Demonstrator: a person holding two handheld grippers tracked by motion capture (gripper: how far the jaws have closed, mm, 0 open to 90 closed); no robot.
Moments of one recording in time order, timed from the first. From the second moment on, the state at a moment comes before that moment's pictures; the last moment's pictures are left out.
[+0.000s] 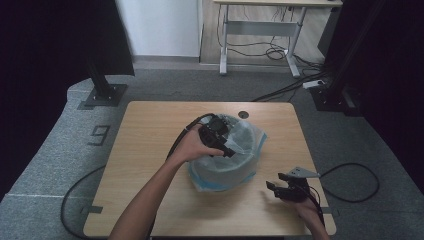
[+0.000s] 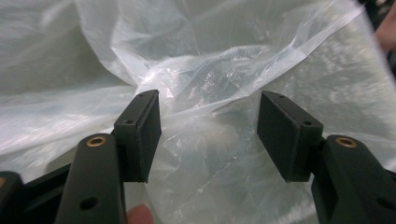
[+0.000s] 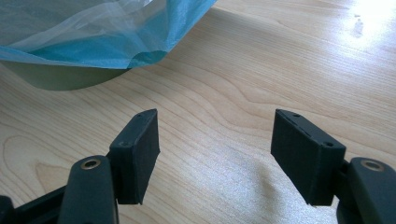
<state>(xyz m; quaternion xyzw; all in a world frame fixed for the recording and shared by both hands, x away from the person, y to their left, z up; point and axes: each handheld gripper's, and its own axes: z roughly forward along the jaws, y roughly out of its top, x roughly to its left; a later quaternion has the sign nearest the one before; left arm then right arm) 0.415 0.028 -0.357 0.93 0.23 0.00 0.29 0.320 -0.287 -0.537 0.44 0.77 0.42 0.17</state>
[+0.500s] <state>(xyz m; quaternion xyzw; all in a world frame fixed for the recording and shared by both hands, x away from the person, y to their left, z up) 0.388 0.090 -0.329 0.90 0.24 0.04 0.36 0.321 -0.286 -0.539 0.44 0.77 0.42 0.18</state>
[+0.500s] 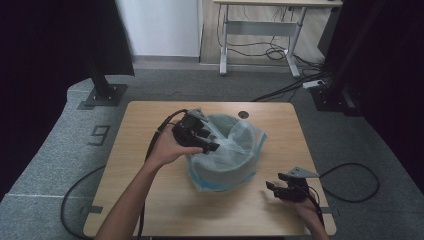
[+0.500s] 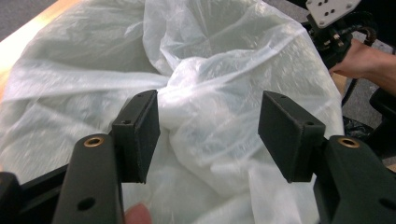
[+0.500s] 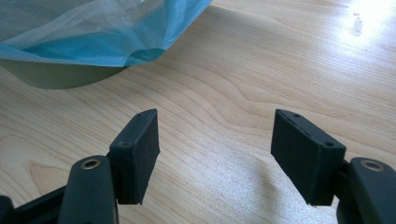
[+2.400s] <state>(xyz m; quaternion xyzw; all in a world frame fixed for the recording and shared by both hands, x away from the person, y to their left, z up) 0.349 0.142 -0.343 0.86 0.26 0.10 0.43 0.321 -0.286 -0.538 0.45 0.77 0.42 0.18</state>
